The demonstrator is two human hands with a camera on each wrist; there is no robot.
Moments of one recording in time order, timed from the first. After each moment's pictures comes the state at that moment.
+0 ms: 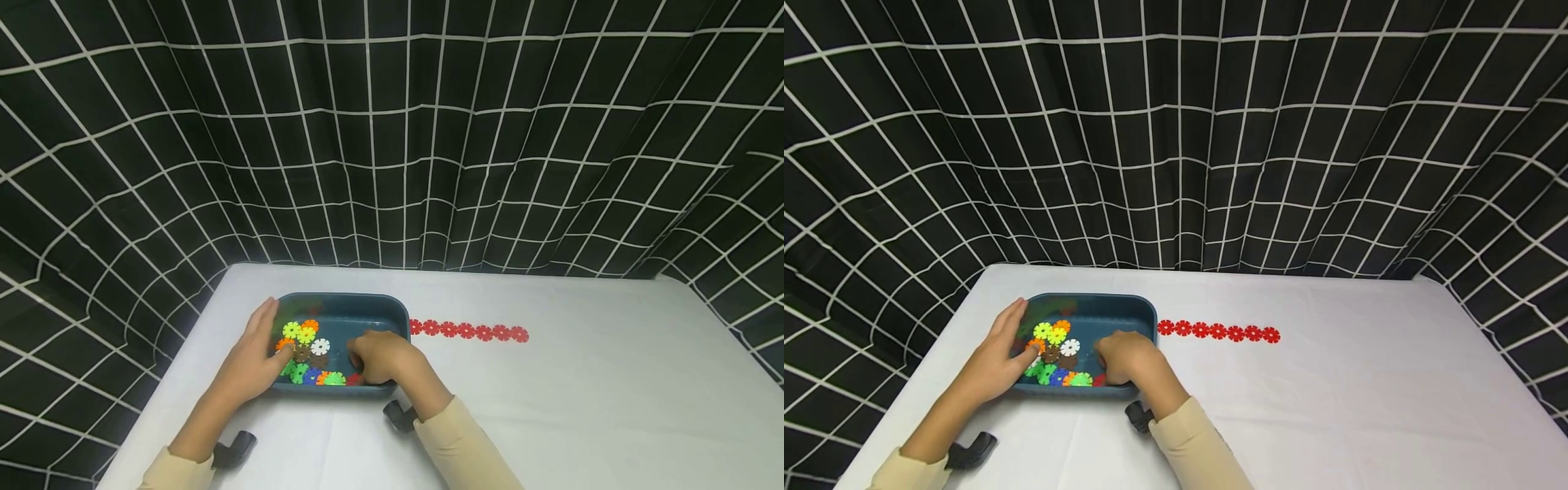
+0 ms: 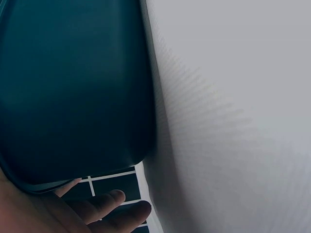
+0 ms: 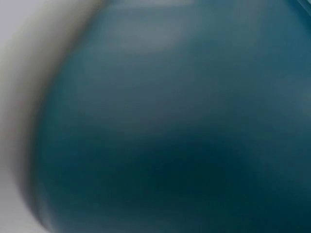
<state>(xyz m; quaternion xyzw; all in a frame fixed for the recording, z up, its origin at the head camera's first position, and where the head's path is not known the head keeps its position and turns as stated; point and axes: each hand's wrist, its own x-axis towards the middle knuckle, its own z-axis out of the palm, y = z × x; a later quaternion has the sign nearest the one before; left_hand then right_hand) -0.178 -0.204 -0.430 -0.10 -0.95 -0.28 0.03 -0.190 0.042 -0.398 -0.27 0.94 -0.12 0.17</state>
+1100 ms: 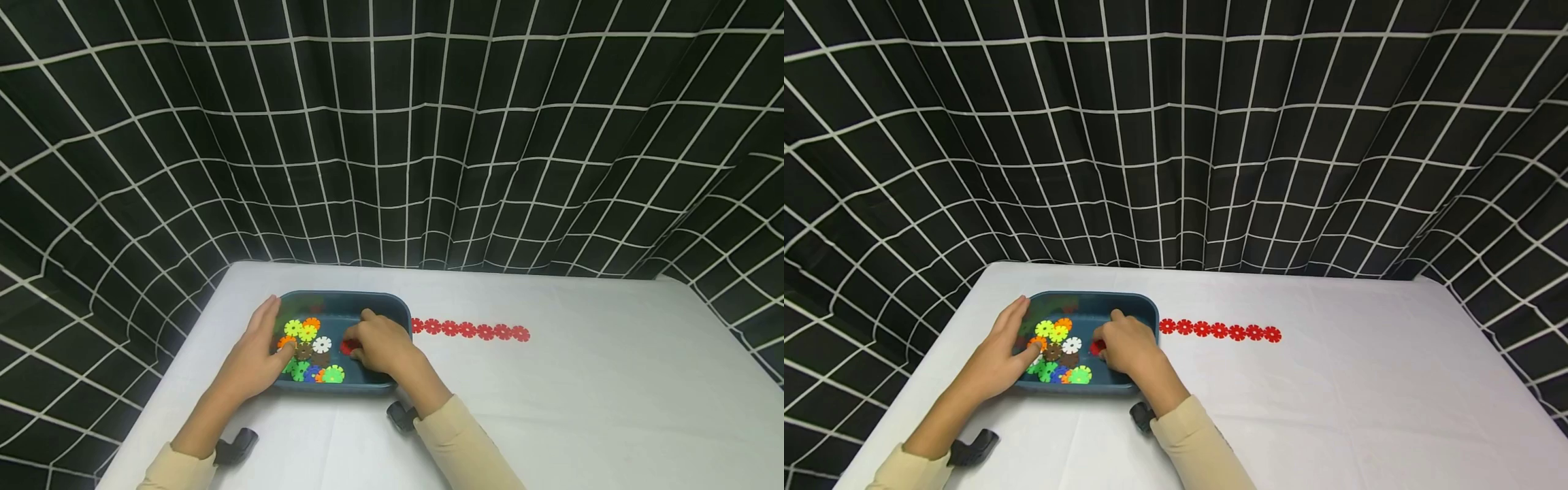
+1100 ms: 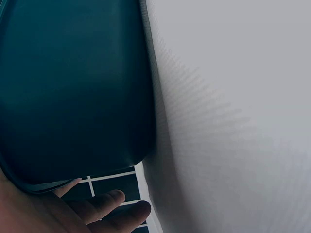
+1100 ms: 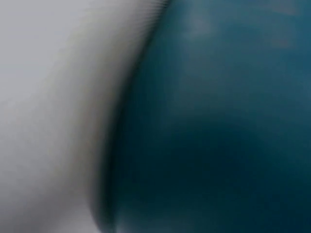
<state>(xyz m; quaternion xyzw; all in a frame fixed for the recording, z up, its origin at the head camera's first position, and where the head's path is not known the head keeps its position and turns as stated) -0.179 -0.204 -0.432 -0.10 -0.95 -0.29 0.04 -0.201 0.041 -0.414 -0.28 0.95 -0.14 0.03</state>
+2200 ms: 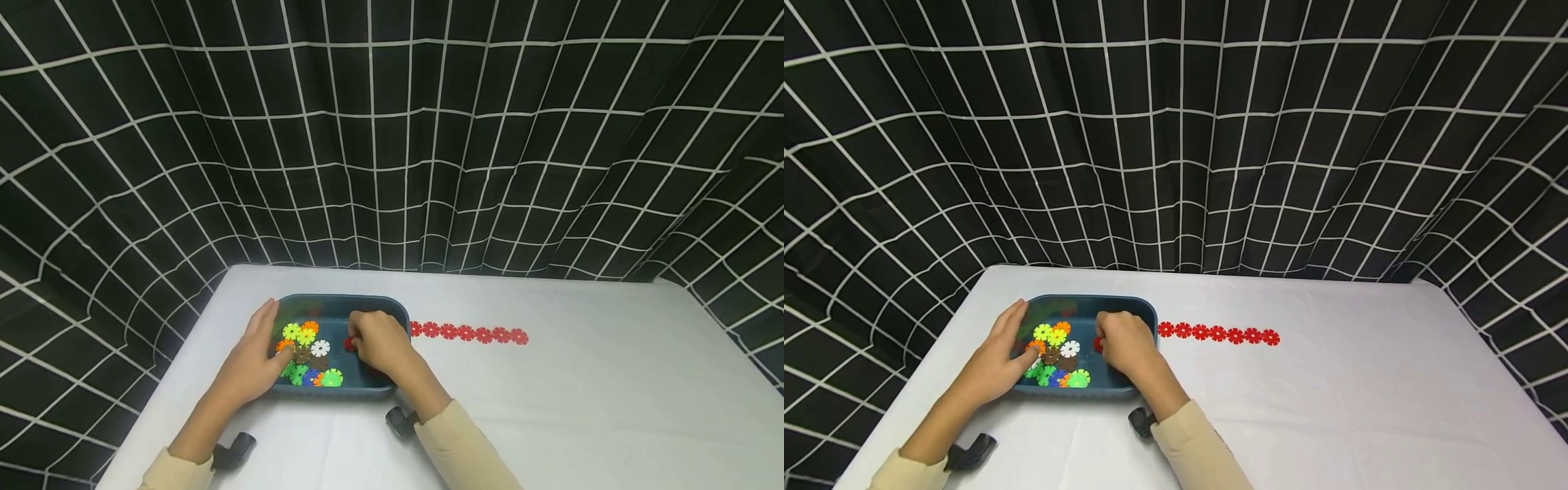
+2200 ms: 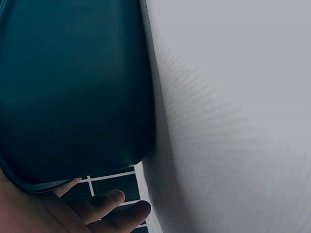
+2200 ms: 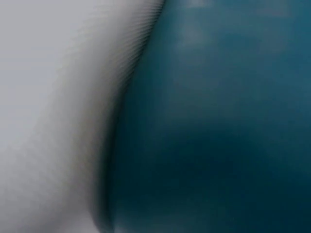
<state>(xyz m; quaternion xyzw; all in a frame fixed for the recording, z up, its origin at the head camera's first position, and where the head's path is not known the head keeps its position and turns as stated) -0.177 -0.203 -0.429 -0.10 -0.95 -0.28 0.04 -0.207 0.039 -0.414 -0.24 0.94 -0.25 -0.04</state>
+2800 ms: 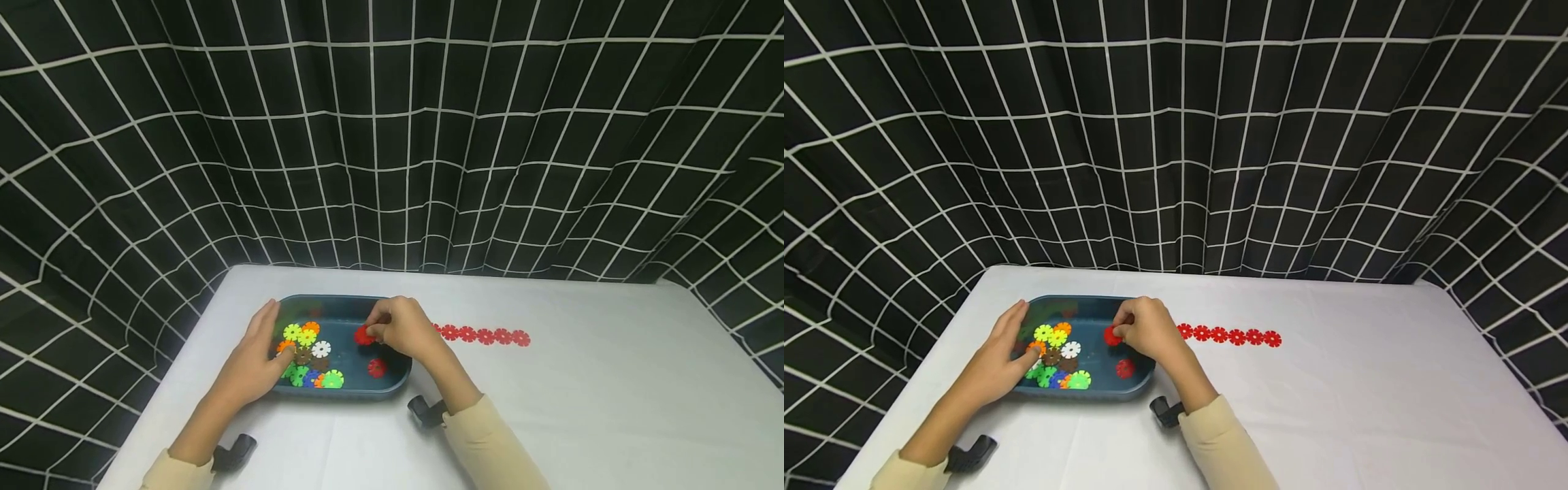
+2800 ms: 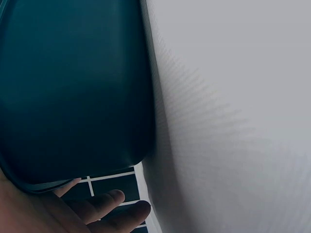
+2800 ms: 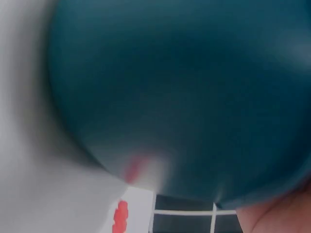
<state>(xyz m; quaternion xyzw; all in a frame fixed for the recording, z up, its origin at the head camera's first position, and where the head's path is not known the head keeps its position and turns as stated) -0.179 -0.204 -0.432 -0.10 -0.95 -0.29 0.04 -0.213 0.075 -0.393 -0.19 0.89 -0.42 0.04</state>
